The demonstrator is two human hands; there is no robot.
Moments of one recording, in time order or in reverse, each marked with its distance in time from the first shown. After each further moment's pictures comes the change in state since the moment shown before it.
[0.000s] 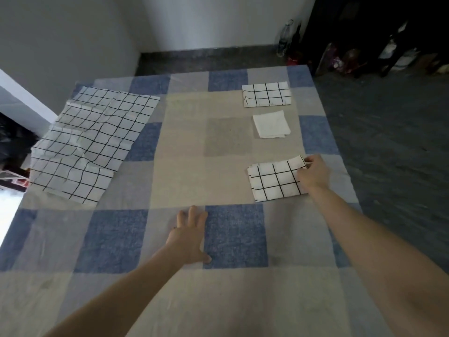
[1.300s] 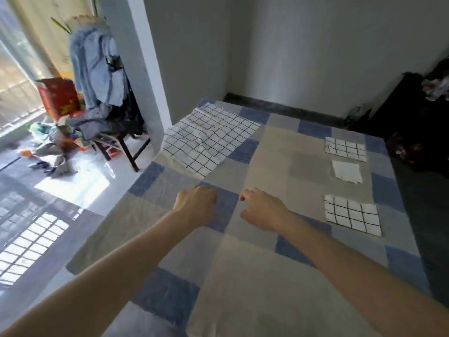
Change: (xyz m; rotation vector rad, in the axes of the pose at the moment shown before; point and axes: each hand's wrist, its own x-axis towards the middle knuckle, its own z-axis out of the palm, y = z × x) left_hand -0.221 -0.147 -0.024 -0.177 0.497 -0.235; right_hand -0.351 -0.185 0.066 -0.759 -0.664 -1.025
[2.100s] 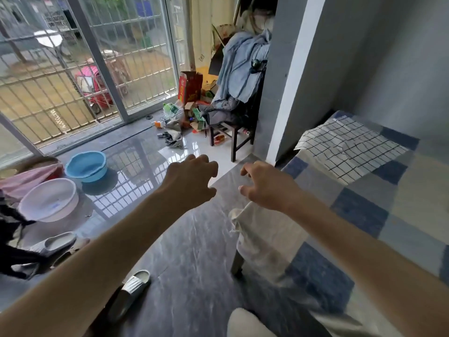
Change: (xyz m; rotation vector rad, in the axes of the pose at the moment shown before) left_hand -0.341 -0.339 -0.051 0.052 0.270 -0.345; right_hand -0.027 -0.466 0.033 -0.002 0.146 -0.465
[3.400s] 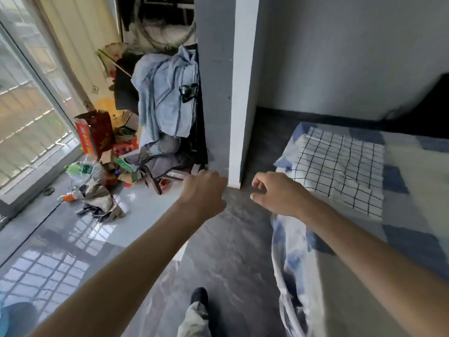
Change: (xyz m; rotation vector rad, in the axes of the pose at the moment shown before) left_hand 0.445 -0.157 0.054 0.046 -0.021 0.509; right_hand 0.360 0.083 -0.019 0.089 0.099 0.583
